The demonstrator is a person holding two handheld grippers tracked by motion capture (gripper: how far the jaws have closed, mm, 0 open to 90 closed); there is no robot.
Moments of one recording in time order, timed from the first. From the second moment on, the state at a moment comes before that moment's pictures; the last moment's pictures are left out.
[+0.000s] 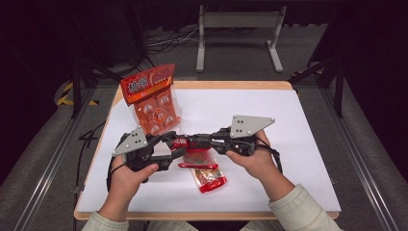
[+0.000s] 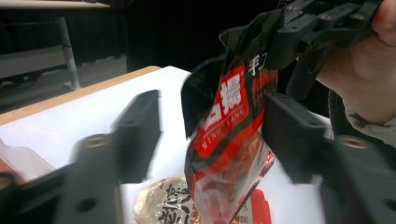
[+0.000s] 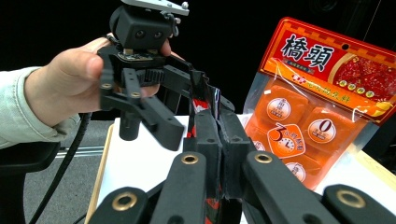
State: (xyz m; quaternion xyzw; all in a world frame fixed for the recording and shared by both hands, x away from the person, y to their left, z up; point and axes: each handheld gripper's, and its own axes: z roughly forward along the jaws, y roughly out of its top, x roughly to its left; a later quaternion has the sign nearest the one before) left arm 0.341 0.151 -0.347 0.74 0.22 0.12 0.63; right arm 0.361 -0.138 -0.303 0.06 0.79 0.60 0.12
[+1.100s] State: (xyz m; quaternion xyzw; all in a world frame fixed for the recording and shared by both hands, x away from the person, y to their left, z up) left arm 0.359 0.174 -0.321 0.76 0.11 0.13 0.62; right arm 0.358 -0.158 -0.308 0.08 0.77 0.62 0.15
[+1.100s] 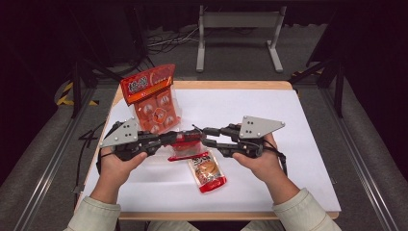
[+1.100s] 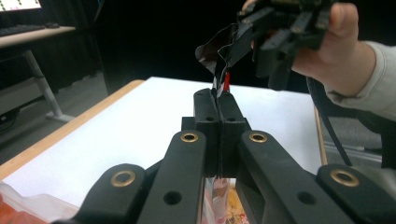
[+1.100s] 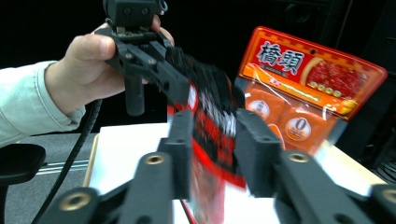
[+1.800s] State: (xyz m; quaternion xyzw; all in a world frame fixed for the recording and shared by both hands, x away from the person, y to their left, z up) left arm 0.373 0.207 -0.296 0.76 0.13 0.15 0.62; right arm 0.347 -0.249 -0.351 0.20 0.75 0.60 0.20
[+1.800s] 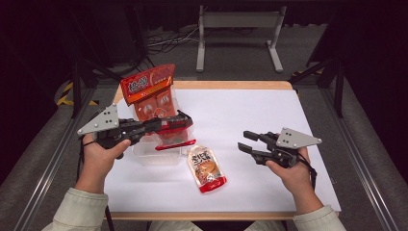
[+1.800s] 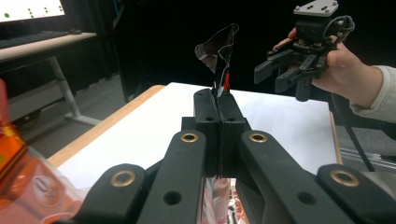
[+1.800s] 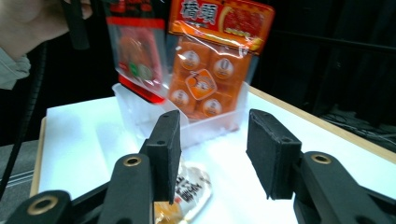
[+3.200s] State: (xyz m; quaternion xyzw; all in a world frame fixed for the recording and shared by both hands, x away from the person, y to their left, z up) left arm 0.412 0.249 -0.314 0.79 0.13 0.16 0.58; right arm 0.346 -0.289 -0.366 0.24 0.75 0.59 0.20
